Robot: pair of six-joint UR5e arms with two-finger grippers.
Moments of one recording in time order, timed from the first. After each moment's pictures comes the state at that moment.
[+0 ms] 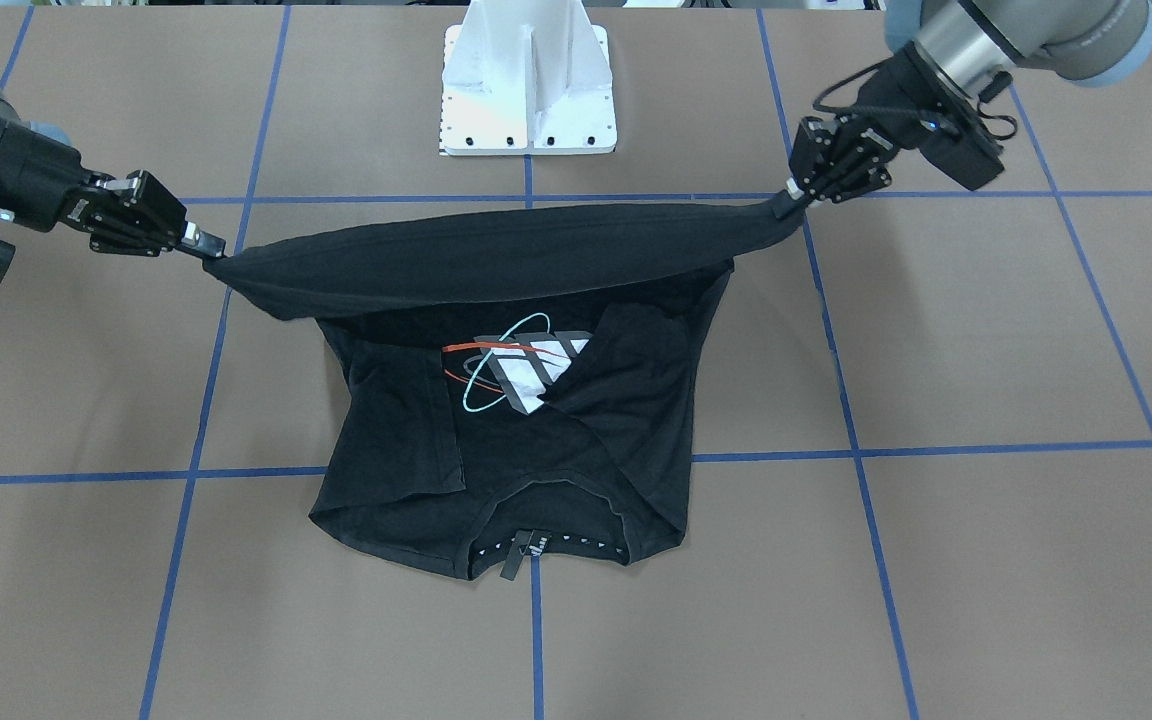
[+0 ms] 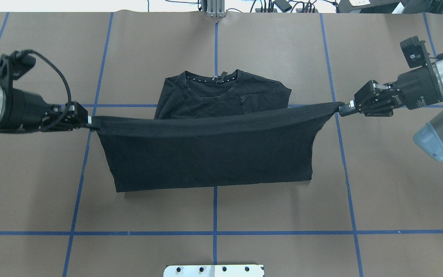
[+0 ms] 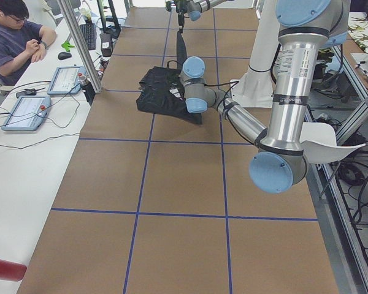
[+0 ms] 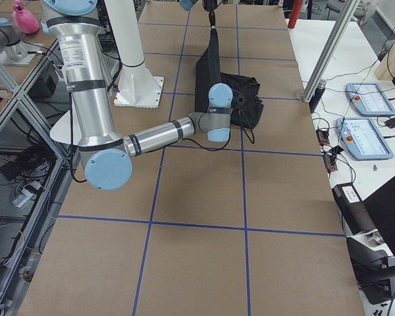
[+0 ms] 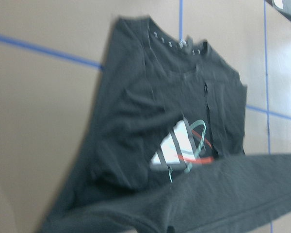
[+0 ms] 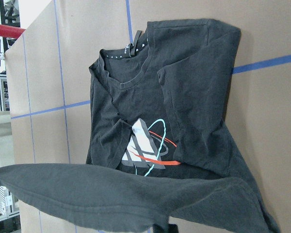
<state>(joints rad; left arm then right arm) -0.86 -1.72 -1.99 -2.35 -2.20 -1.43 1.03 -1.37 1.65 -0.29 2.55 1.67</state>
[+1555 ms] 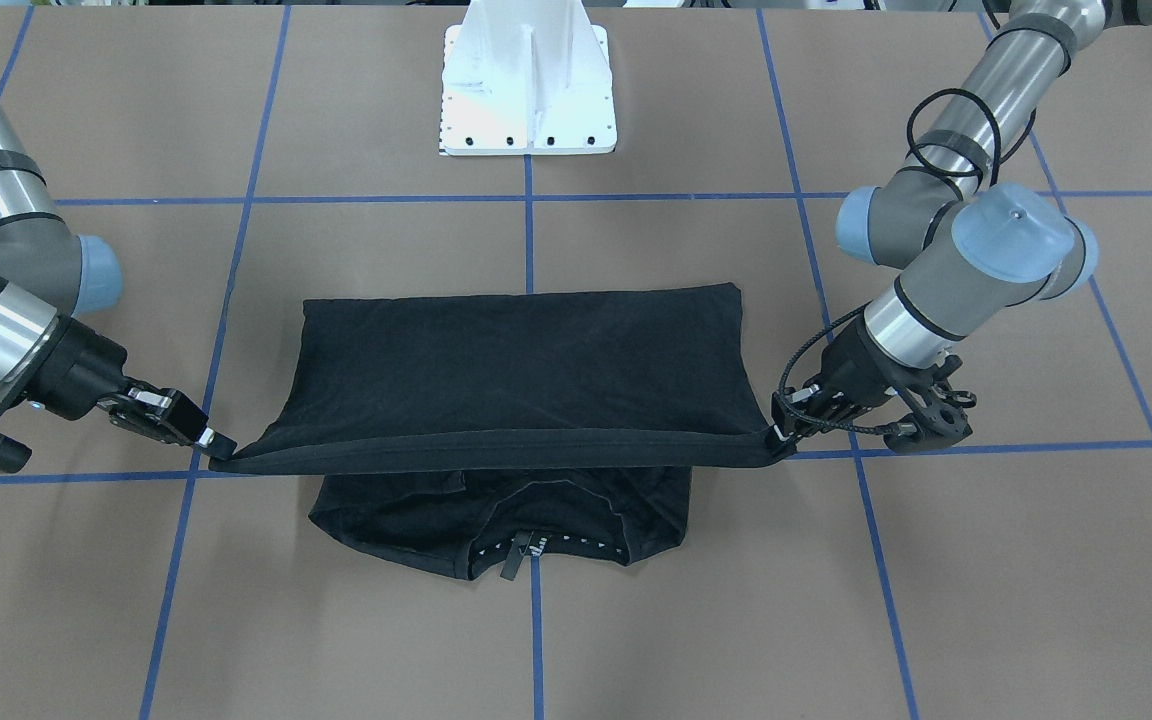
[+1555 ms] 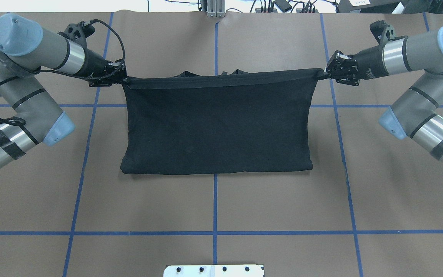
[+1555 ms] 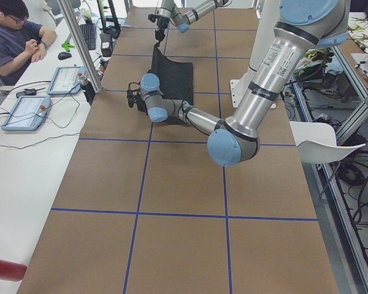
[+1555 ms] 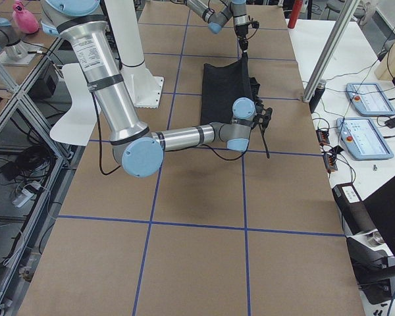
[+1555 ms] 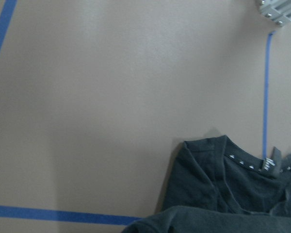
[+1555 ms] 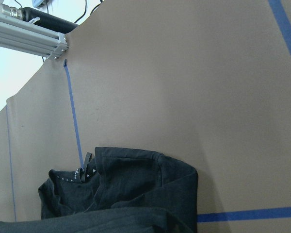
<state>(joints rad) -0.90 -2.07 -1.38 -2.39 -2.14 -1.40 1.00 -1.17 1.28 -0.29 2.27 1.66</state>
